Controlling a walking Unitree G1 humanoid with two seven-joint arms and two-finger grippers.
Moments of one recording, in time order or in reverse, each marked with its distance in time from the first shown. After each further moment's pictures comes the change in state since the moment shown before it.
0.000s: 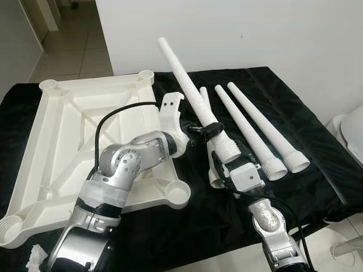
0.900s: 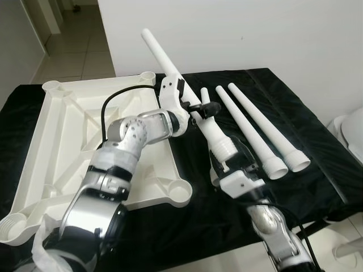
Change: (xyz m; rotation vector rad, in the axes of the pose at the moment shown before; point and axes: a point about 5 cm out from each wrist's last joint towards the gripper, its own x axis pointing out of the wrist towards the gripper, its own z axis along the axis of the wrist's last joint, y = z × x) left arm 0.021 0.022 0.046 -0.177 -0.051 0.080; right arm -0.021 0.005 0.011 -0.325 -0.136 0.004
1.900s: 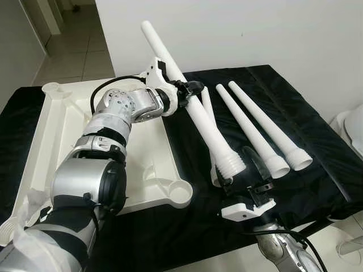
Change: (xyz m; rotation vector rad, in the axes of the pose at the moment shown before) left arm -0.003 0.016 0.039 -0.296 -0.083 0.016; right arm -0.021 0.001 0.007 -0.125 -0.049 -0.105
